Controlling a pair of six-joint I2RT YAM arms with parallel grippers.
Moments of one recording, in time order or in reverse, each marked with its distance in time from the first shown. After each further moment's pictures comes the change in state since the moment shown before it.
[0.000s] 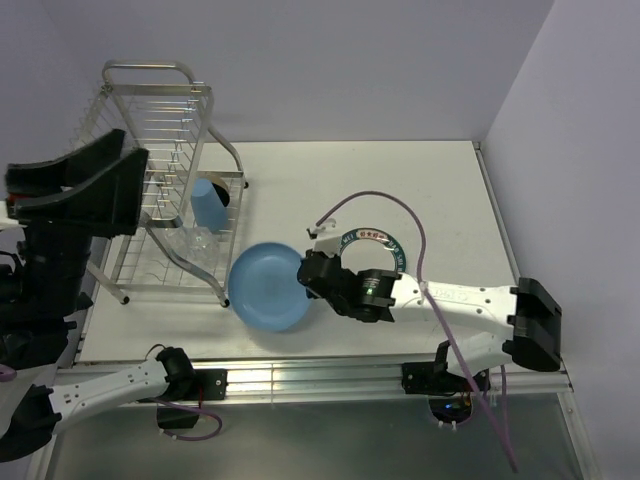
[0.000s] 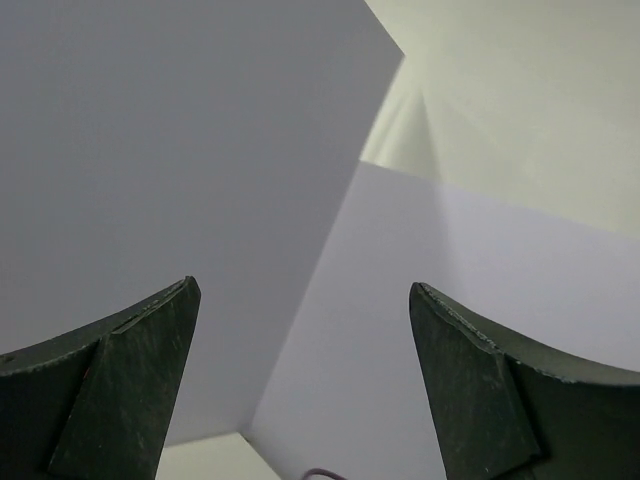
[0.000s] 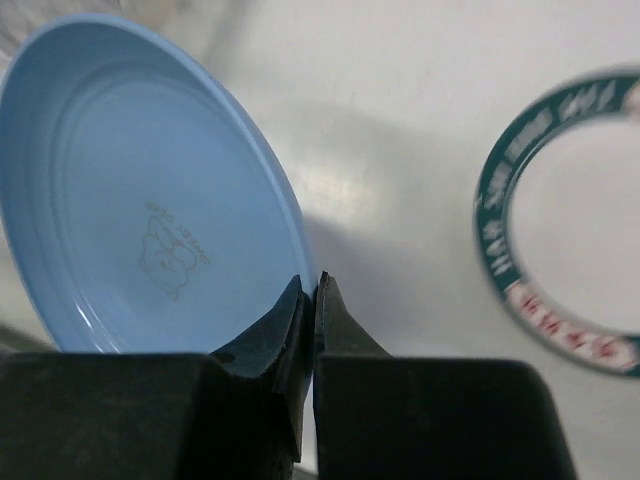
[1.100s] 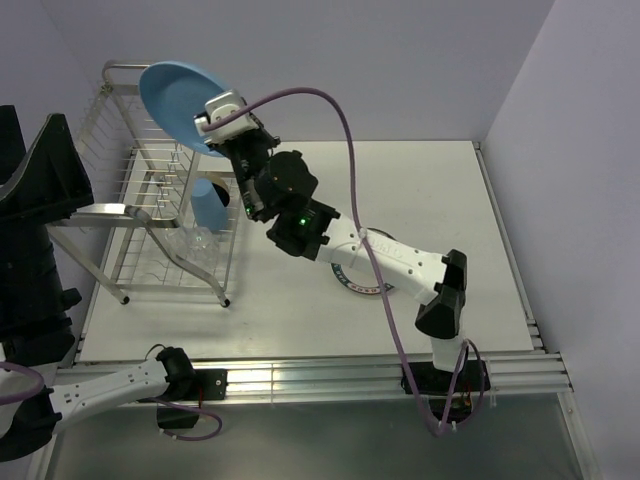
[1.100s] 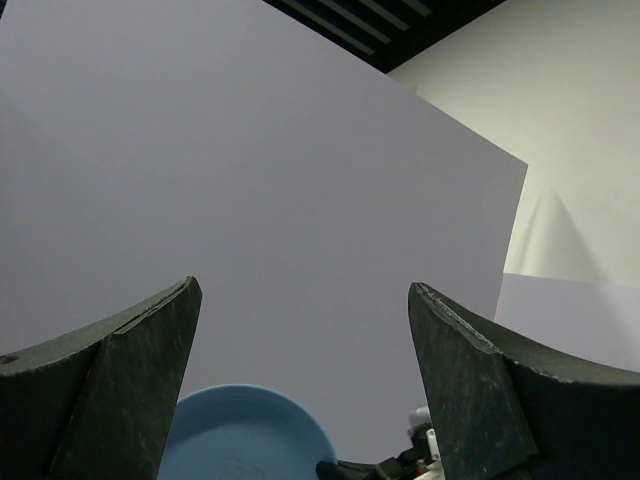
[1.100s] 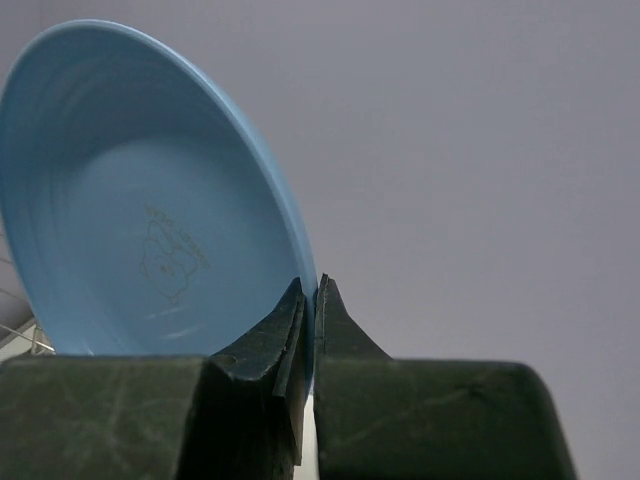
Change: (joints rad) left arm 0.000 0.005 -0.023 0.436 -0.145 0.569; right arm -0.046 0.512 1.075 0.778 0.206 -1.463
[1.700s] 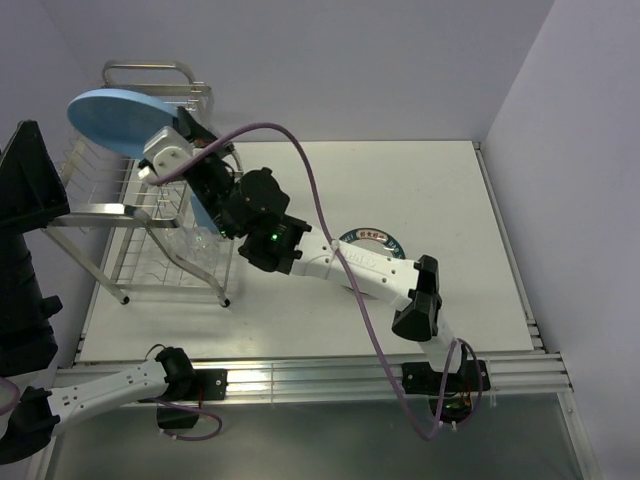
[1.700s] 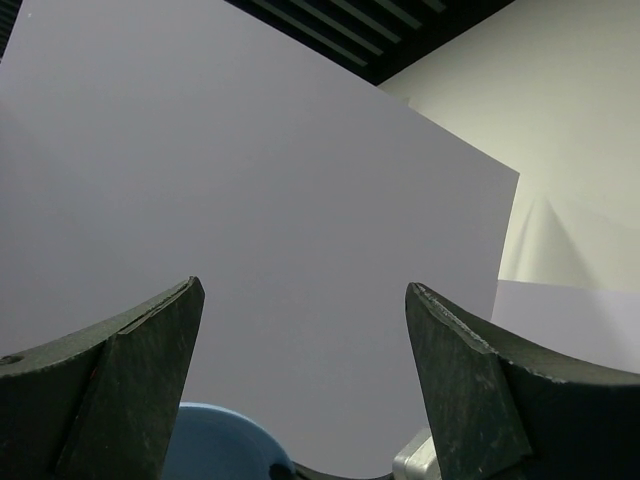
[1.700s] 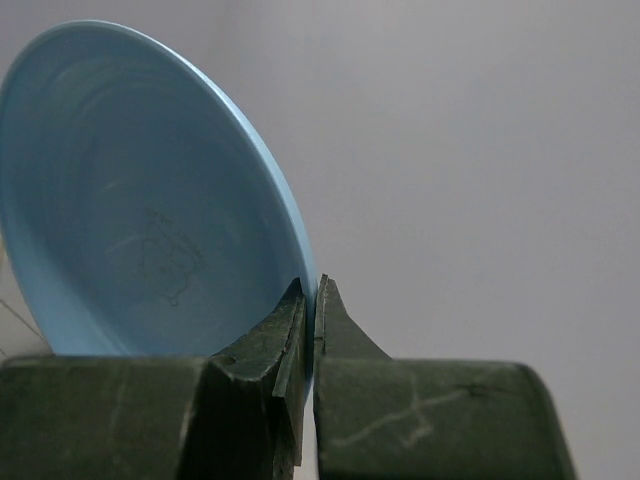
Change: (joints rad) left arm 0.000 -0.037 0.026 -0.058 0.027 0.010; right arm 0.083 0.145 0.154 0.051 -0.250 -0.195
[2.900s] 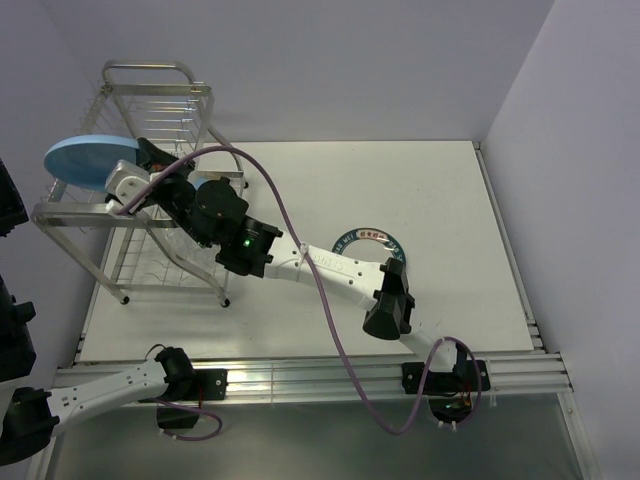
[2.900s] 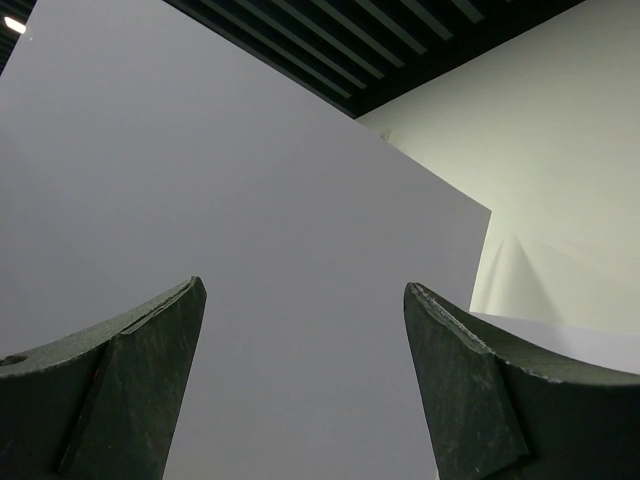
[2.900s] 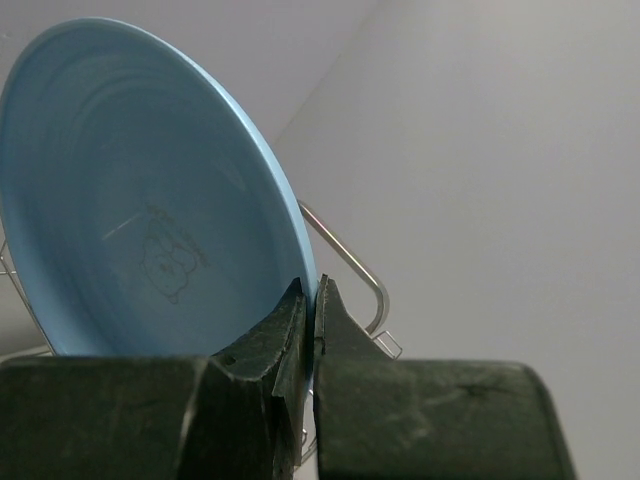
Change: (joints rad) left arm 0.000 -0.012 0.073 -0.031 0.024 -0.055; right arm 0.014 0.224 0.214 -0.160 -0.168 0.002
